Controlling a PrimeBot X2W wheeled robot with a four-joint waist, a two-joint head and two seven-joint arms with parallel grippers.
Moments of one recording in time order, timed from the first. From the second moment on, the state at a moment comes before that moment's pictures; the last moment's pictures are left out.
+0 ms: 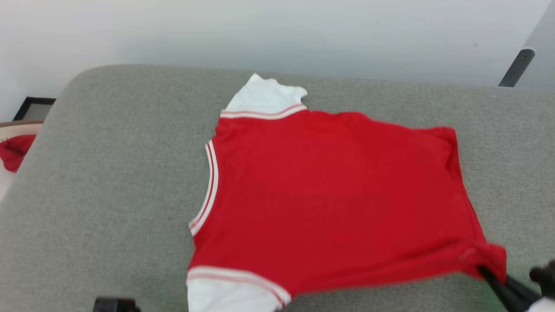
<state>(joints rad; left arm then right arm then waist) -0.39 1.07 -1.28 -0.33 -1.51 0.39 -0.26 -0.07 -0.74 0.48 0.18 0.60 0.13 -0.11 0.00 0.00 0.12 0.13</state>
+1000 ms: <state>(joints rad) -0.60 1.15 -1.12 -0.29 -1.29 0.34 0.02 -0.02 -0.67 0.34 -0.01 0.67 0.13 0.12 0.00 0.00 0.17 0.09</state>
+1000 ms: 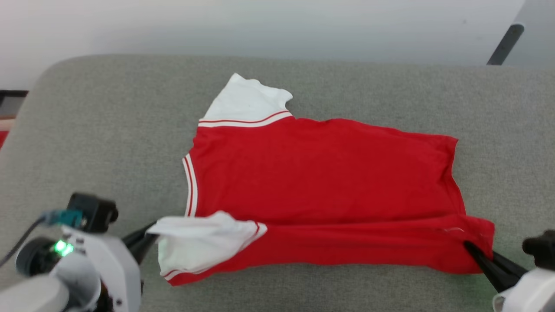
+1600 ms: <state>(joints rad) -0.76 0.90 -1.17 0.21 -1.28 0.04 0.18 -0.17 -0.57 0.32 0.08 0.61 0.13 0.31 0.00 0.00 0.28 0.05</state>
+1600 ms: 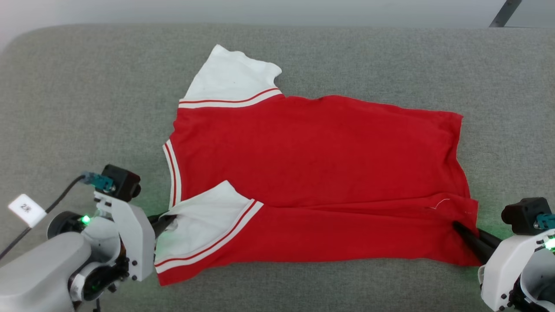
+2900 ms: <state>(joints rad) -0.56 1.07 -1.08 -0.09 -1.48 0.20 0.07 -0.04 -0.44 0.13 -0.15 0.49 0.13 0.40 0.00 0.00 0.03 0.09</state>
